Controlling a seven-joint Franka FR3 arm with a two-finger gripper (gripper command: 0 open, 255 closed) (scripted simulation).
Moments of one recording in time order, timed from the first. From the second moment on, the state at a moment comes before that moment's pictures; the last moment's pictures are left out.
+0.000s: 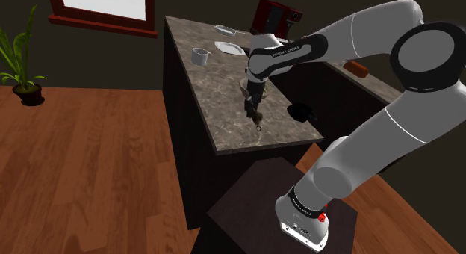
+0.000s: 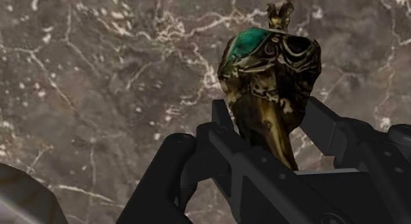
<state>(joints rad) -0.09 -0.17 -0.23 -2.42 -0.15 2.05 -0.33</state>
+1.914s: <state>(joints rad) -0.10 -0.20 -0.24 -2.10 -0.15 1.70 -0.40</state>
